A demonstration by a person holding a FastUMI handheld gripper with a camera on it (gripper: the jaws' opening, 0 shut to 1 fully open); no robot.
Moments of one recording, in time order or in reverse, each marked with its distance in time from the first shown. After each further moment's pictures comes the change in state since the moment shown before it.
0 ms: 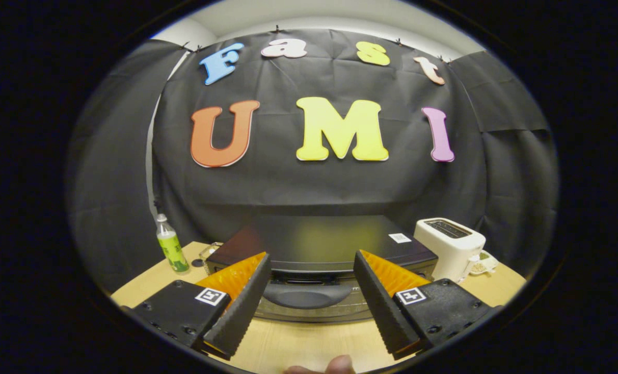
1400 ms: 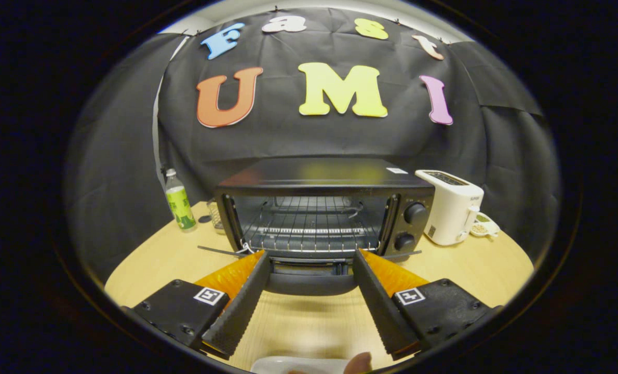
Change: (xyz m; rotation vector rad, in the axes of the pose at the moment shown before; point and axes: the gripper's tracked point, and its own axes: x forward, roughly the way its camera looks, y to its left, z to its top) arm -0.066 -0.003 -0.104 0.003 0.229 0.011
